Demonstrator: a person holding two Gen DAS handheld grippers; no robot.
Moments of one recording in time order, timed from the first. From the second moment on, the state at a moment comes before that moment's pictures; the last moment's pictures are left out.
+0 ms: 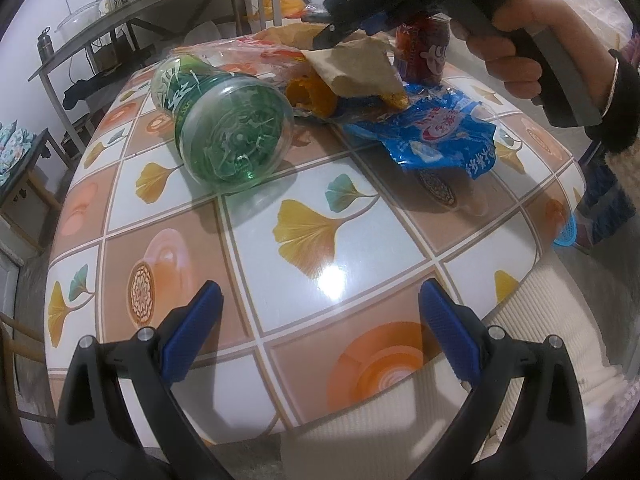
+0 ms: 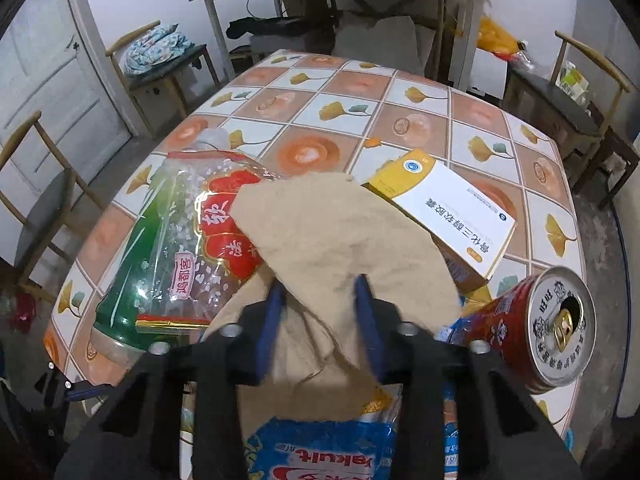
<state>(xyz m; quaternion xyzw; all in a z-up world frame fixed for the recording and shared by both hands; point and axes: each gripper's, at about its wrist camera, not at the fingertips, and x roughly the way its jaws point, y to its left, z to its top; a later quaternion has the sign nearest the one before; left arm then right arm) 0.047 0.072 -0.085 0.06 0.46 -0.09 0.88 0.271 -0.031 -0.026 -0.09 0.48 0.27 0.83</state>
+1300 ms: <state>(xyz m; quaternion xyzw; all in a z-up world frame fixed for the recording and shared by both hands) 0.055 -0.011 -0.050 0.05 0.35 -0.29 0.89 0.167 -0.176 -0.095 0.20 0.54 0.22 0.79</state>
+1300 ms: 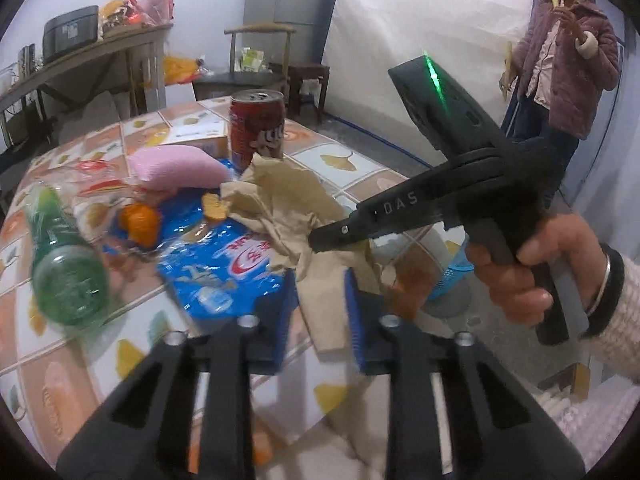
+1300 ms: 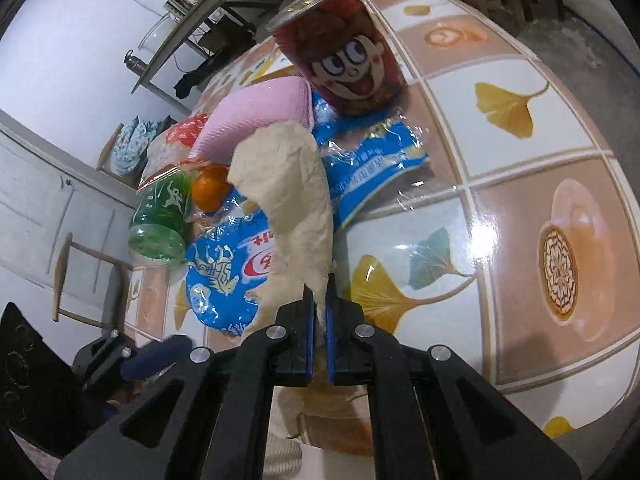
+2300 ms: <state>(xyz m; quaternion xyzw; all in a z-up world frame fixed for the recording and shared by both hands) 0.082 -0.028 -0.089 0.04 0.41 -0.27 0.87 0.184 -0.177 -0.038 0.06 0.44 0.31 0.84</state>
